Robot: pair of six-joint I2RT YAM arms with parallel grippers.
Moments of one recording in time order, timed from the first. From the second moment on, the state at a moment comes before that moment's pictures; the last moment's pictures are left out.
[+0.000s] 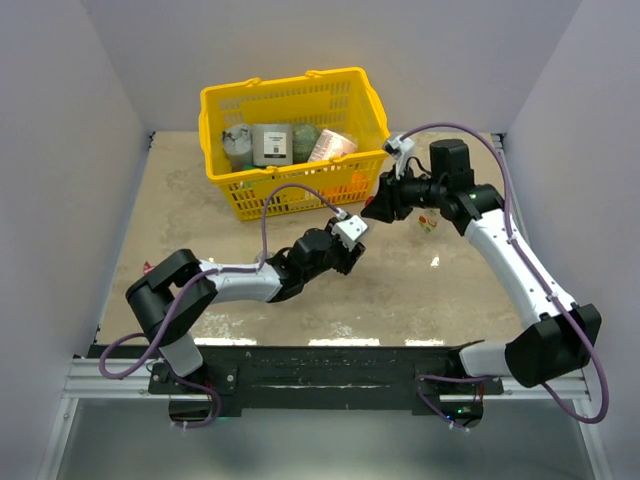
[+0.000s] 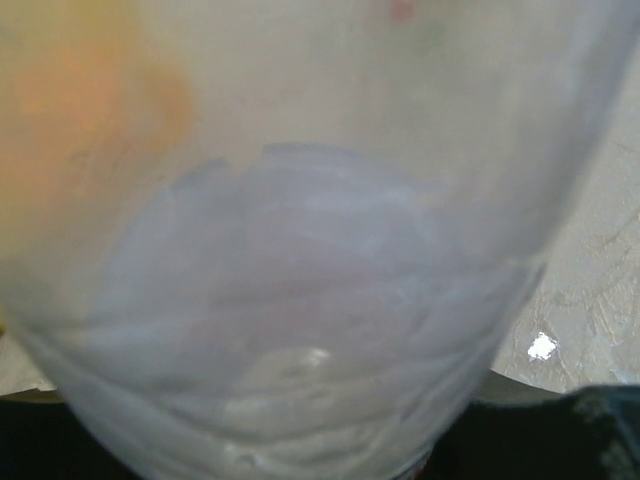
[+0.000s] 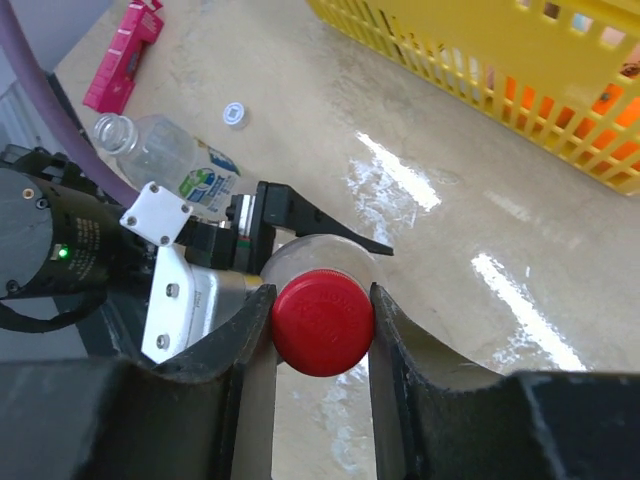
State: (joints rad) left arm -0.94 1.69 0.83 0.57 -0.13 0.04; right arm 0.31 1.35 1.31 -0.59 -0.67 -0.05
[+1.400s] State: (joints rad) left arm -0.54 1.33 1.22 0.13 0.44 0.04; right arm 0.31 1.34 1.15 -0.40 -0.20 -0.25
